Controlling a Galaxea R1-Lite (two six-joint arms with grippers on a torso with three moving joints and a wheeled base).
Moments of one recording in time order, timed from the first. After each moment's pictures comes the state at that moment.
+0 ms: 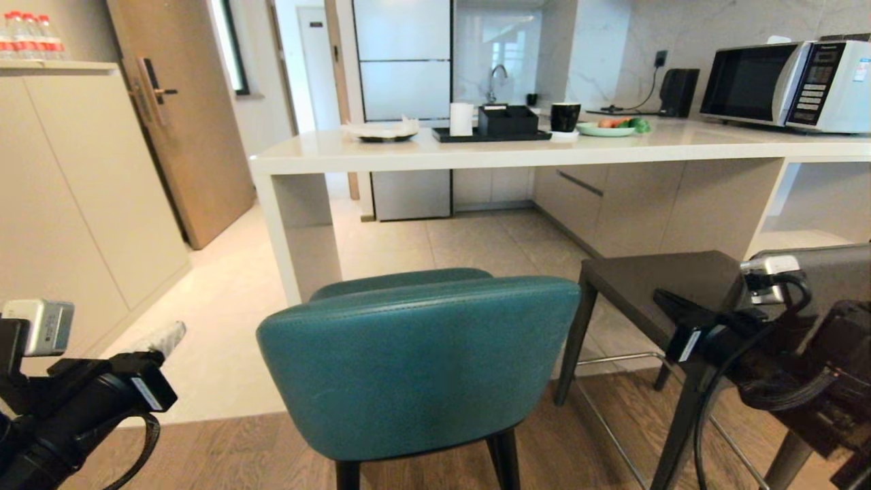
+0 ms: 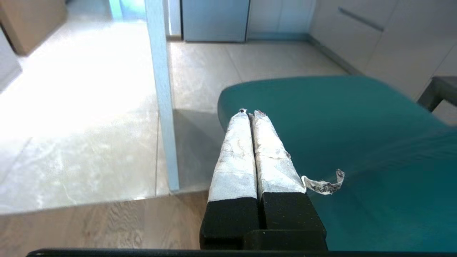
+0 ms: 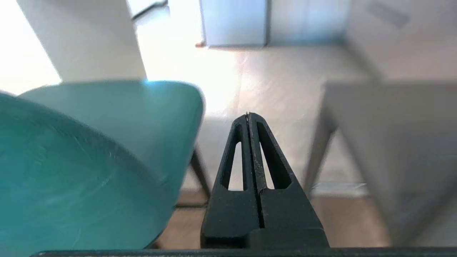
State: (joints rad) left arm -0.01 1.49 -0.01 -1.48 -0.11 -0.10; right arm 0.19 1.72 -0.22 -1.51 0.06 0.02
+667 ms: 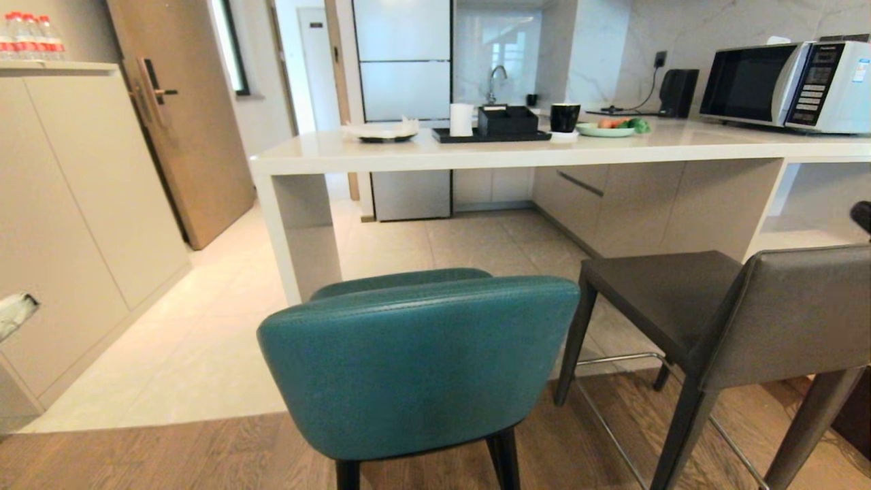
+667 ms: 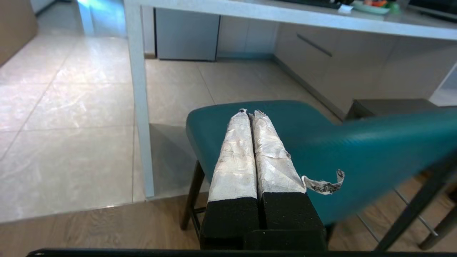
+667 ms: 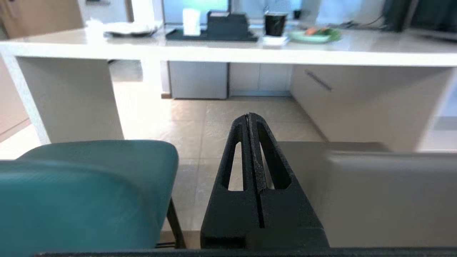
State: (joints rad) left arm -0.03 0.69 -0.54 -0.20 -0.17 -0.16; right arm 0.18 0.93 -0.56 -0.55 -0.07 -0.07
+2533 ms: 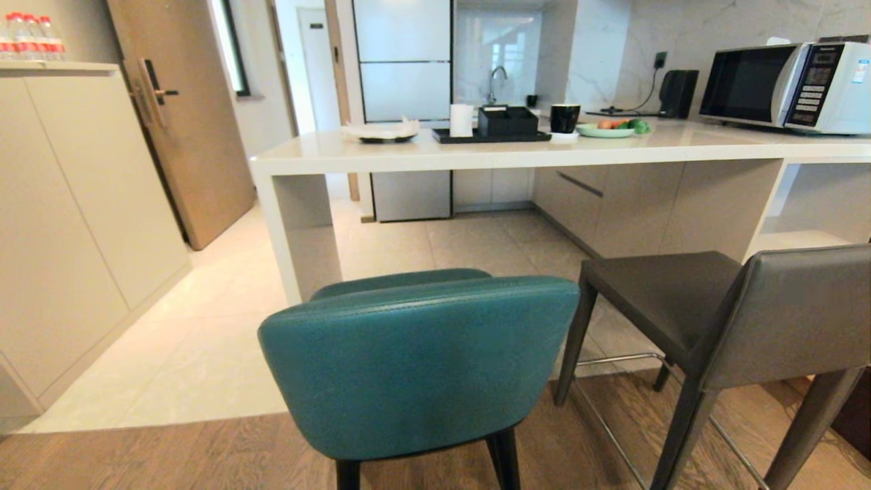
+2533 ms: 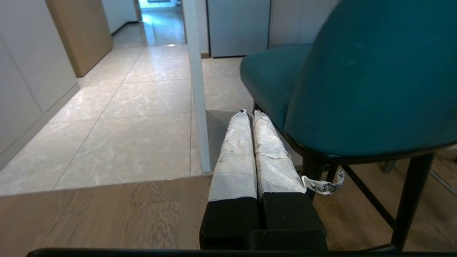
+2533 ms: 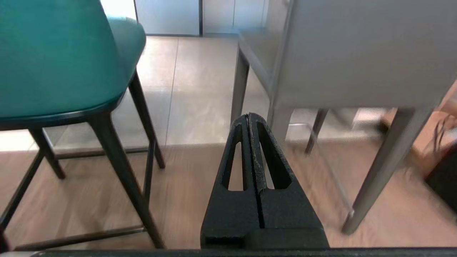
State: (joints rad) left arm 0.00 0.00 -0.01 -0.07 -0.05 0.02; right arm 0.00 0.00 -0.01 0.01 0.01 -0.10
